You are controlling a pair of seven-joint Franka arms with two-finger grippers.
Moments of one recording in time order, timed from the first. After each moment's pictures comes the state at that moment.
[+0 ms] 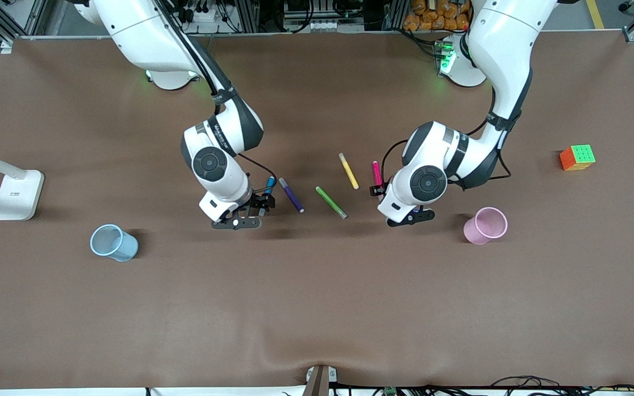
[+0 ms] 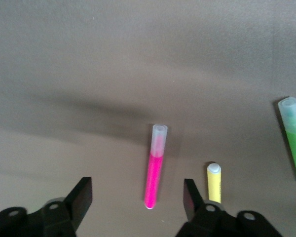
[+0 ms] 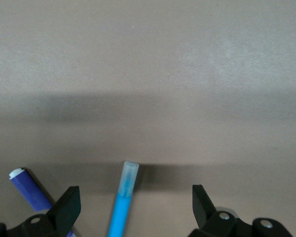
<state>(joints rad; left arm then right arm) -0.40 0.53 -0.13 -1.80 -0.15 2.04 -0.66 0.57 0.53 -0.04 -1.87 0.12 2.39 0.44</state>
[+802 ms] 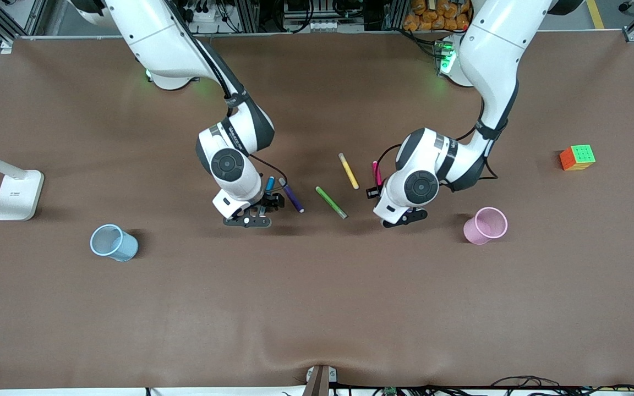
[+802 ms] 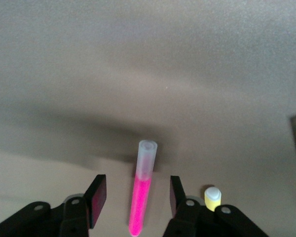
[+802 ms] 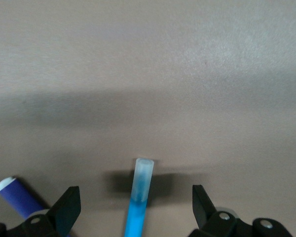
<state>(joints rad) -0.41 0.61 -0.14 -1.82 -0.16 2.15 -0.67 0.61 0.61 -0.04 -1.84 0.12 2.41 0.56</state>
